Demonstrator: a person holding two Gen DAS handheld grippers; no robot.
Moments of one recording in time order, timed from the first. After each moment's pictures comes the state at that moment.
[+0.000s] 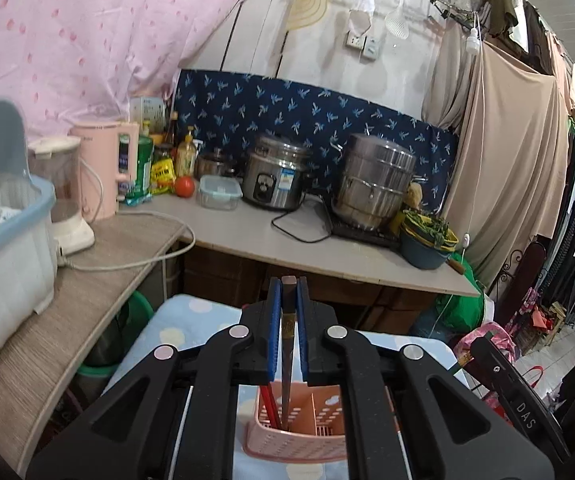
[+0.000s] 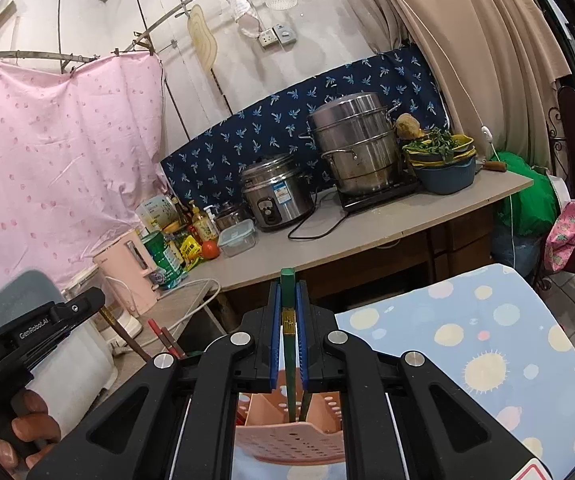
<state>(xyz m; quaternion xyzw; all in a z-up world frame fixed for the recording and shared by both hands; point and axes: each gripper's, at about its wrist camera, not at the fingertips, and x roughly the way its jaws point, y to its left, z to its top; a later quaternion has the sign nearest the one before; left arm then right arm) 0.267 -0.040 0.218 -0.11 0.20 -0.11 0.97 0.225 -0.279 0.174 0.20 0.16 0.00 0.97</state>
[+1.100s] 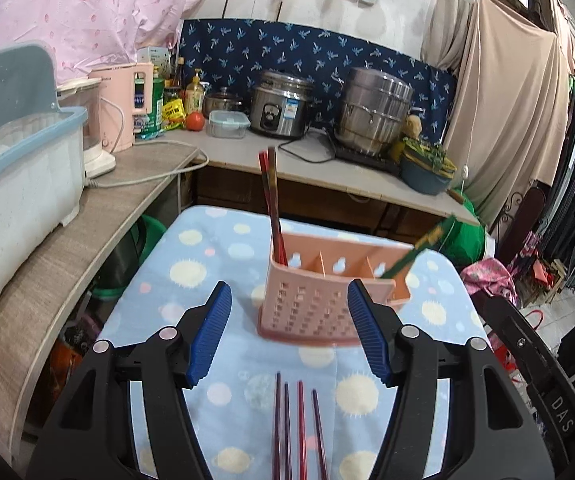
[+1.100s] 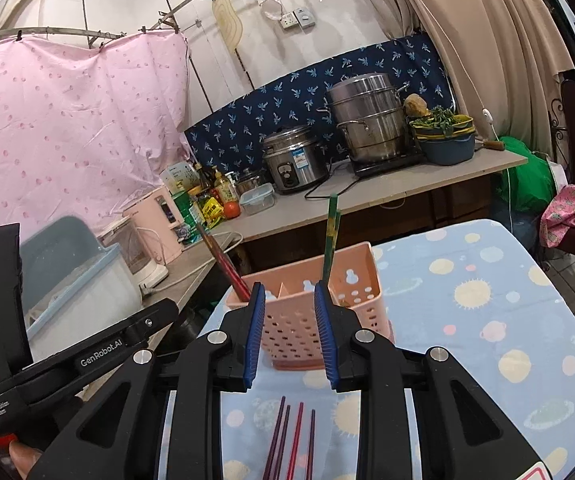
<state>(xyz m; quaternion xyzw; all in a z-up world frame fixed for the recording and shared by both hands) 0.175 -0.036 0.161 -0.07 0.30 -0.12 0.94 0.111 -0.242 0.145 0.18 0.19 0.03 0.96</state>
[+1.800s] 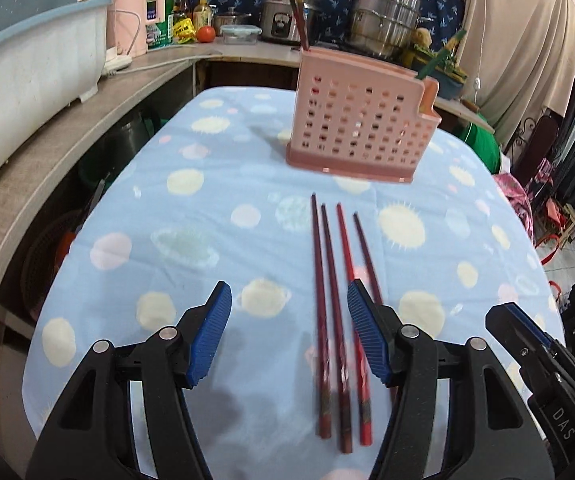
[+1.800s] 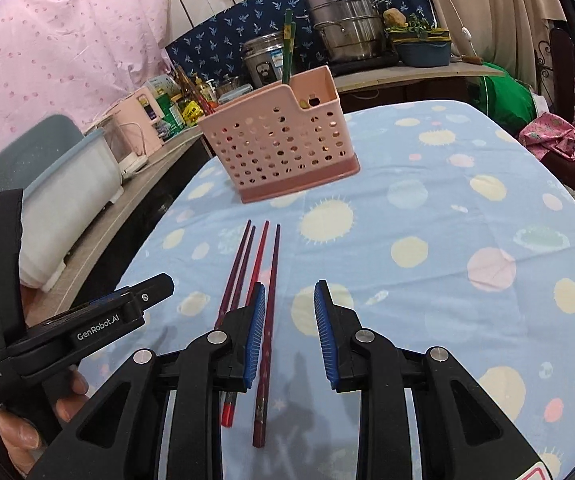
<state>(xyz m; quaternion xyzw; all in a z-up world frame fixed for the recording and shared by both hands) 0.091 -0.020 0.038 -0.03 0.42 -0.11 0.90 0.022 -0.218 0.025 0.17 0.34 0.02 0.93</state>
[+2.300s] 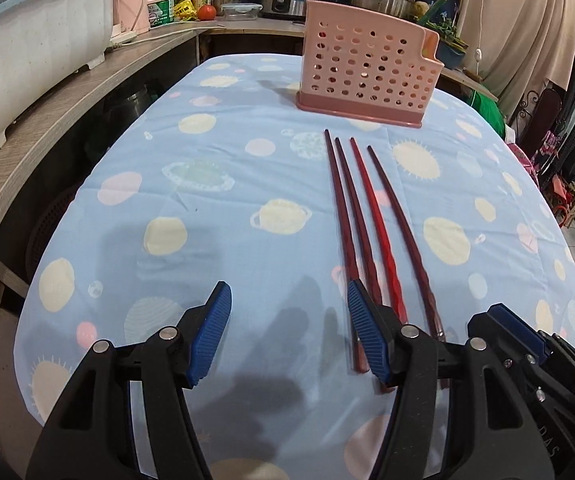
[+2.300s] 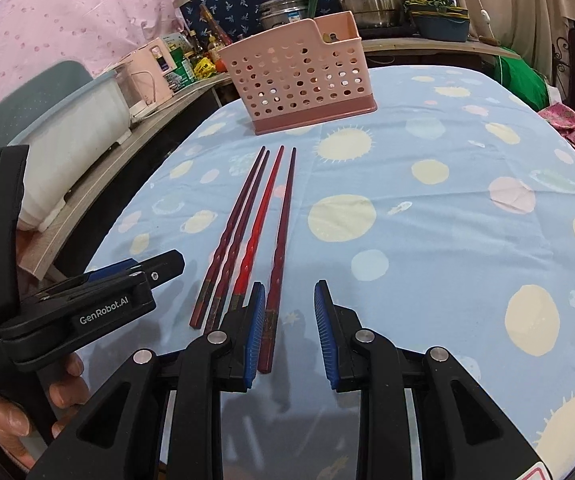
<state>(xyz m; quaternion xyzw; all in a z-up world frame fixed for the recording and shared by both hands) 0.058 -0.011 0.000 -0.01 0.44 -0.10 0.89 -0.004 -0.186 -0.014 0.13 0.38 0.05 0.91</state>
